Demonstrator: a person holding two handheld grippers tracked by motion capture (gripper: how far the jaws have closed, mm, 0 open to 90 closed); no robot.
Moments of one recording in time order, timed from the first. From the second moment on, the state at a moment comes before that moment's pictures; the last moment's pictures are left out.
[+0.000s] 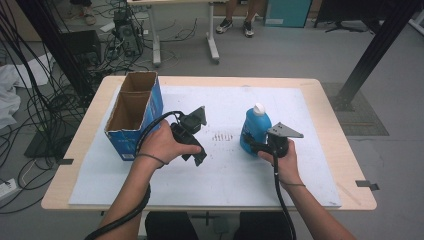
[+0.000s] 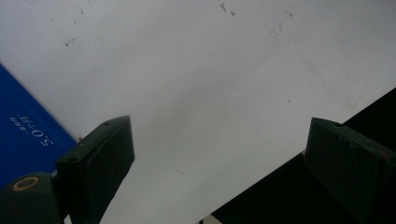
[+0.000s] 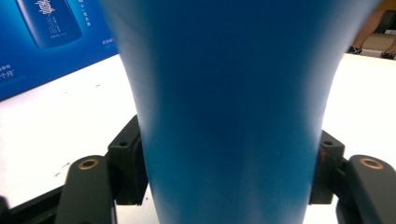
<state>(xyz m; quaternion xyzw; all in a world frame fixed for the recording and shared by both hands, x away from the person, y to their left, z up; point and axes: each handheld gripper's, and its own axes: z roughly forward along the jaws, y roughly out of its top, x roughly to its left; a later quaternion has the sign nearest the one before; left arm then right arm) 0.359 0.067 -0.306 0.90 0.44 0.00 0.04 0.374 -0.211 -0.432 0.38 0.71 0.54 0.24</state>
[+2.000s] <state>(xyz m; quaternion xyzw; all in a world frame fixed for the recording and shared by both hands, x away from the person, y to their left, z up) 0.359 0.067 -0.303 0.90 0.44 0.00 0.04 0.372 -0.209 -0.433 0.37 0.71 0.54 0.25</state>
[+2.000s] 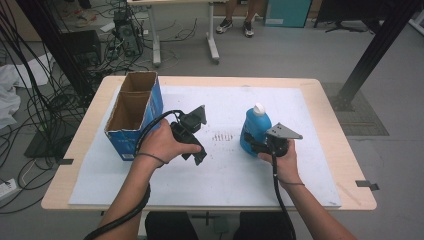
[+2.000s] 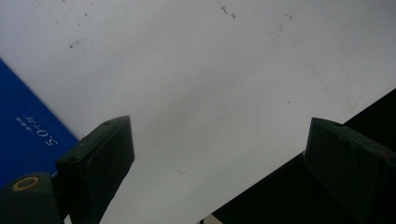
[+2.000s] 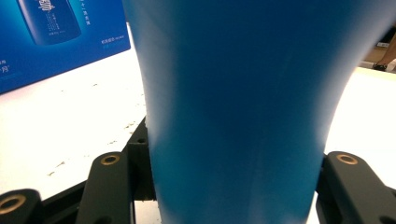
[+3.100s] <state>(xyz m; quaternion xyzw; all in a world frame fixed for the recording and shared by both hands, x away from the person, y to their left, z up) 0.360 0.066 -0.302 0.90 0.44 0.00 0.04 0.373 -0.210 -0.433 0.37 0.71 0.54 0.25</state>
